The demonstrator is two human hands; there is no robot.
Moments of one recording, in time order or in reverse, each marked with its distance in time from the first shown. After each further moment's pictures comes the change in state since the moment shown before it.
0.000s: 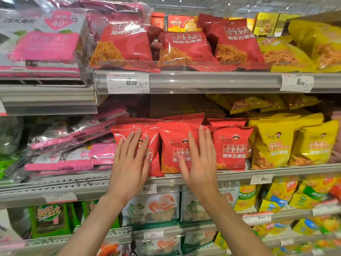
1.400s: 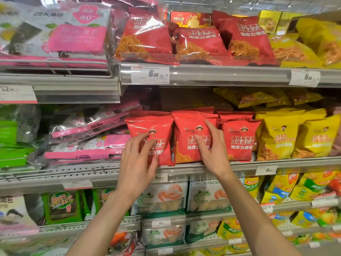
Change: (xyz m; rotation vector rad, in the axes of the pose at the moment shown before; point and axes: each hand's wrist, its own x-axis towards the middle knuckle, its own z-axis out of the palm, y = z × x) left_hand -0.025 -0.004 -0.032 -0.270 -0.007 -0.112; right_hand 0.015 0.007 -0.013 0.515 -0.205 0.356
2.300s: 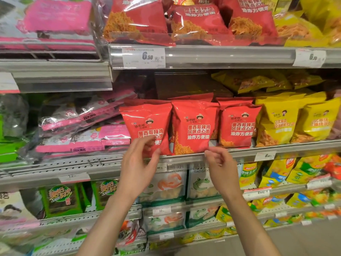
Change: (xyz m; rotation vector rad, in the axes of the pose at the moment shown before) left_hand -0.018 0.014 -0.002 -0.432 -0.068 -0.234; right_hand -0.079 0.004 -0.002 0.225 0.142 0.374
